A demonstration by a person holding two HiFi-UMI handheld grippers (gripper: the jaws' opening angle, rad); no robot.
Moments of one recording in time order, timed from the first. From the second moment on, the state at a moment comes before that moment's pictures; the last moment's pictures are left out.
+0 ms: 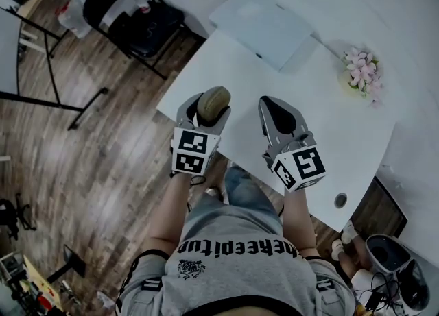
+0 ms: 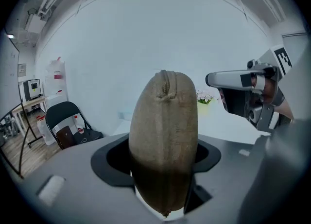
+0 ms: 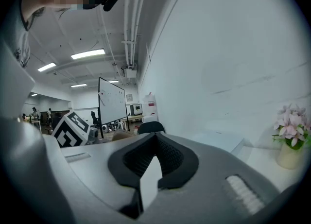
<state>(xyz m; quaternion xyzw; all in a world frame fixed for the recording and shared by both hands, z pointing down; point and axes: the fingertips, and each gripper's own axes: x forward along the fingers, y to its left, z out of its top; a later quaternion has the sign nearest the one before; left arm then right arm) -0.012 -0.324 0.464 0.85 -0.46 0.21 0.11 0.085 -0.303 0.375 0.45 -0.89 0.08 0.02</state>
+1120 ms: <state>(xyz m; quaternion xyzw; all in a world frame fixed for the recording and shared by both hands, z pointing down) 0.033 -0.375 0.559 0.82 -0.42 0.35 0.15 0.112 -0.345 0.411 0.44 -0.89 0.12 0.04</state>
